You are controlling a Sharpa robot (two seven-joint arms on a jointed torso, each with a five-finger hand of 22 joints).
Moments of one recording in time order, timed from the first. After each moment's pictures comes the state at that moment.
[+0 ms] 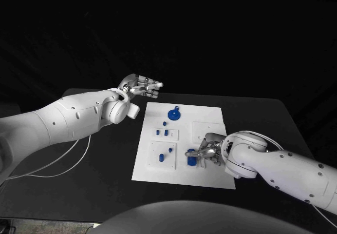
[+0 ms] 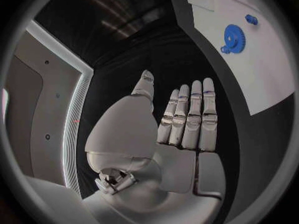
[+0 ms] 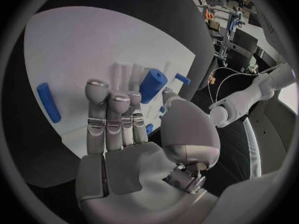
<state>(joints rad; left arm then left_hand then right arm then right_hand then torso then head) 1.17 -0.66 -0.10 1.07 -0.26 -0.23 0.31 1.33 -0.07 -0.06 0.10 0.06 1.01 0.15 0.07 0.06 1.13 0.14 0.06 0.06 1.15 0.13 0.07 0.07 0.09 1.11 0.11 0.08 0.07 0.84 -0.70 0.14 1.61 -1.29 0.01 -0.68 1.00 -0.15 0.10 0.28 0.05 1.21 0.01 0.07 0.70 1.32 -0.06 0.77 1.19 1.46 -0.11 0.89 1.06 0.08 1.47 -0.13 0.68 1.15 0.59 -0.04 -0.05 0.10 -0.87</state>
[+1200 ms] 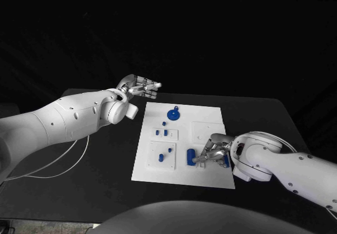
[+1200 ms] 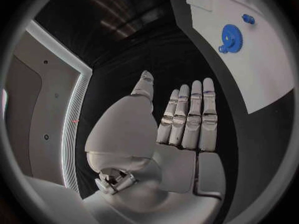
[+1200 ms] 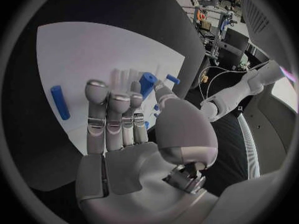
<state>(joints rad) 1.17 -0.66 -0.10 1.06 -0.26 -0.22 0.29 1.32 -0.07 -0.05 0.11 0.06 1.01 0.15 0.07 0.06 1.13 0.14 0.06 0.06 1.15 0.13 0.07 0.07 0.09 1.11 0.11 0.08 0.07 0.83 -0.81 0.17 1.70 -1.24 0.03 -0.61 1.10 -0.10 0.12 0.06 0.12 1.23 0.00 0.07 0.76 1.34 -0.06 0.80 1.21 1.46 -0.11 0.89 1.05 0.08 1.47 -0.13 0.69 1.15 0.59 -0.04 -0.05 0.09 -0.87</state>
